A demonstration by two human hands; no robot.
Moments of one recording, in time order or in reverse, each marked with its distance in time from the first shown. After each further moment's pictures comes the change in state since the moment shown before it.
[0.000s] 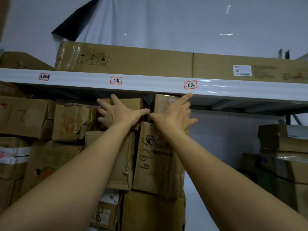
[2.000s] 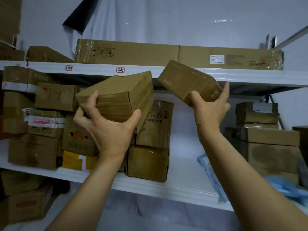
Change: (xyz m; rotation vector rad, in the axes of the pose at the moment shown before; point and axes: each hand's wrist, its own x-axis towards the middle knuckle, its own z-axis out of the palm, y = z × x) left_hand -0.220 -0.030 -0.114 -0.467 0.467 0.255; right_hand -0.100 0.081 -0.169 0.695 0.149 0.102
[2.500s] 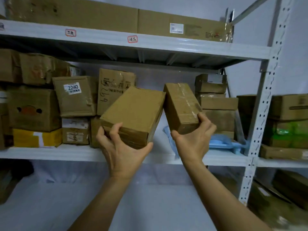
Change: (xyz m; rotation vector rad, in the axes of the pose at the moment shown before) left_hand -0.179 0.009 0.017 0.031 -0.419 -0.067; right_hand -0.071 0.097 -0.133 -0.584 0.106 0.004
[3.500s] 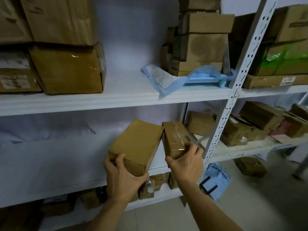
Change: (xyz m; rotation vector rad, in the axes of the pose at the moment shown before) left_hand -0.209 -0.140 0.006 0.275 -0.718 -0.320; right_hand -0.167 0.193 -0.012 -0.658 -0.258 0.405
